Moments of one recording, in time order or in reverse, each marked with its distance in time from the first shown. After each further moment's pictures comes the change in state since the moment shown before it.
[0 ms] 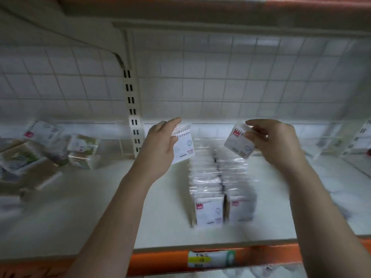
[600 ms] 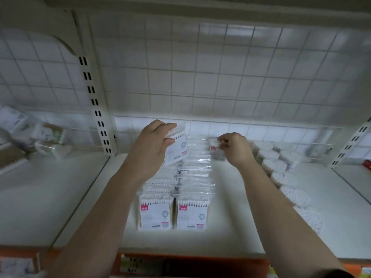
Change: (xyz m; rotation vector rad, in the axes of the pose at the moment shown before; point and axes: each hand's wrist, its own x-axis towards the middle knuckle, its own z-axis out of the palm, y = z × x) left_hand 0.020 0.057 0.077 0.087 -0.007 -0.028; right_hand 0.050 0.132 0.070 -0.060 -0.270 0.034
